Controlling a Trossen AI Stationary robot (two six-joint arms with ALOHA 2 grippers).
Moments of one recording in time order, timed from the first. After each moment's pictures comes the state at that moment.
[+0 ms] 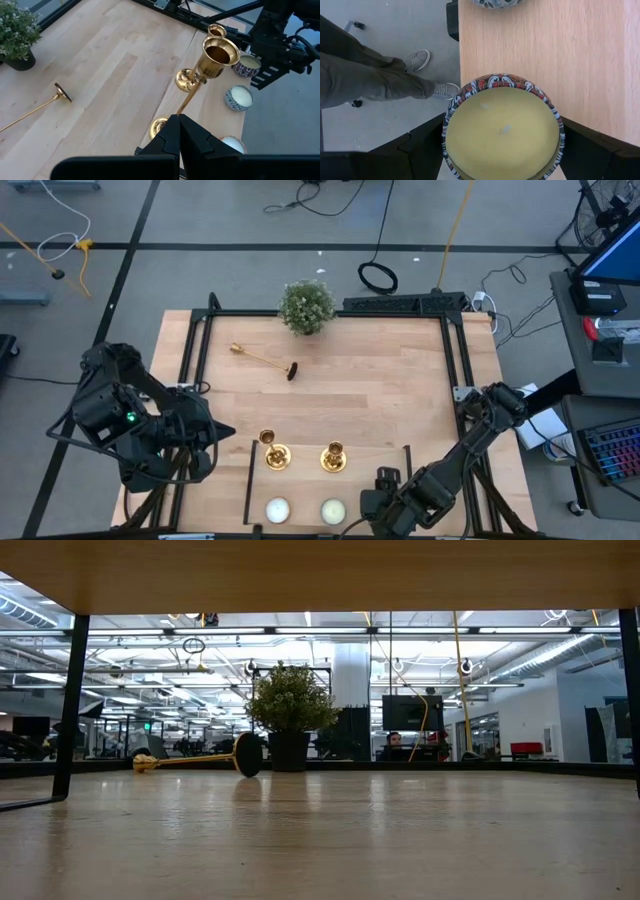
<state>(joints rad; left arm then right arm) -0.89 1.51 2.03 -1.57 -0.72 -1.19 0.77 1.91 1.80 -1.03 0.05 0.86</state>
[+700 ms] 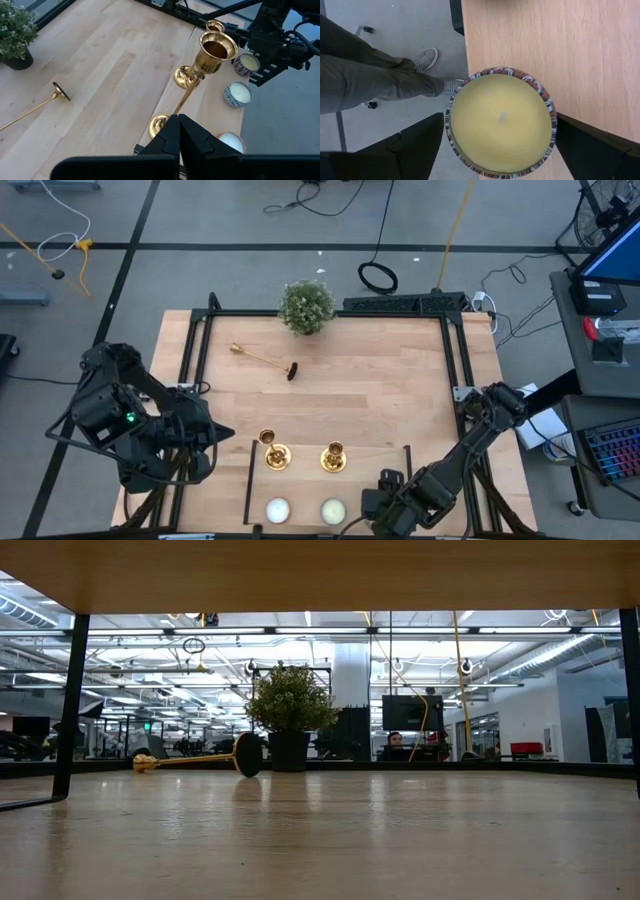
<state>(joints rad) -0.89 1.51 2.03 -1.57 -0.71 -1.18 0.77 1.91 1.80 -1.03 0.00 0.95</state>
